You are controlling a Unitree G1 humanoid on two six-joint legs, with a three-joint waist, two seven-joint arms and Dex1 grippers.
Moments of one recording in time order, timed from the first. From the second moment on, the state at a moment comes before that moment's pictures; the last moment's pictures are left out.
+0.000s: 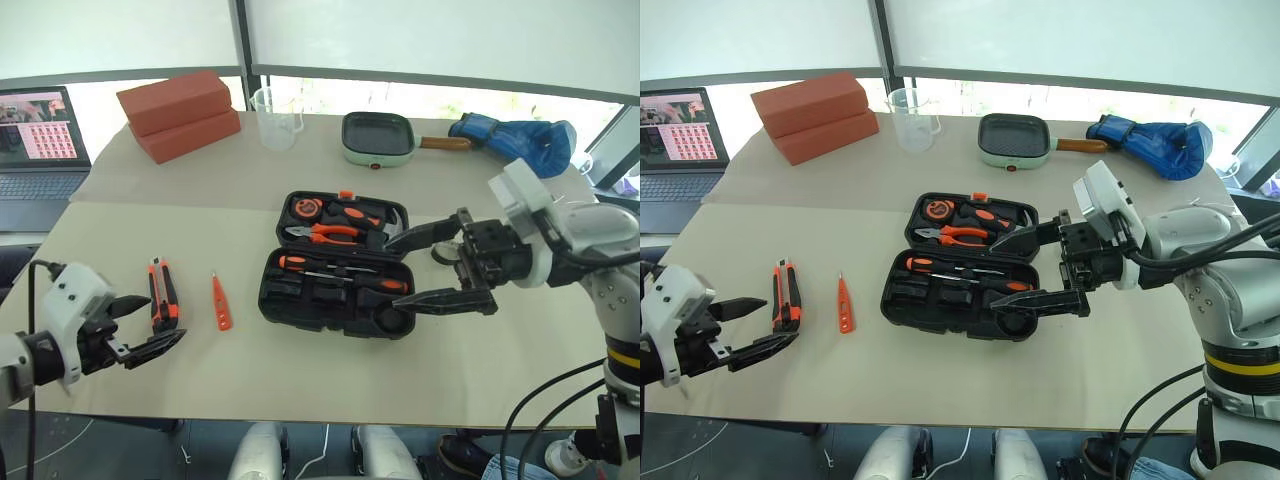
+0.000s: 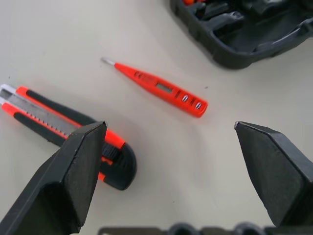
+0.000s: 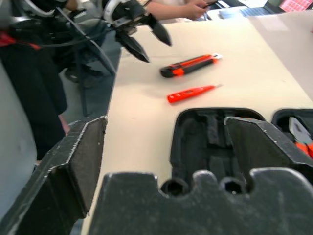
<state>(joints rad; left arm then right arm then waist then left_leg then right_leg) 0.22 0.96 0.67 -0.66 -0.63 1.04 -0.86 -0.58 -0.85 -0.09 -0.40 0.75 0.84 1.32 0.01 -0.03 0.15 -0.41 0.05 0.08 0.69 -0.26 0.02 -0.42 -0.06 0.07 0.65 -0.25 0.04</state>
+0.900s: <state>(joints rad) -0.71 1.01 -0.14 0.04 -1.51 1.61 0.19 -0.40 -0.73 -0.10 -0.59 0.81 0.78 0.98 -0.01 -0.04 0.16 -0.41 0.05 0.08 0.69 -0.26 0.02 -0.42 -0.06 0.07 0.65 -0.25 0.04</state>
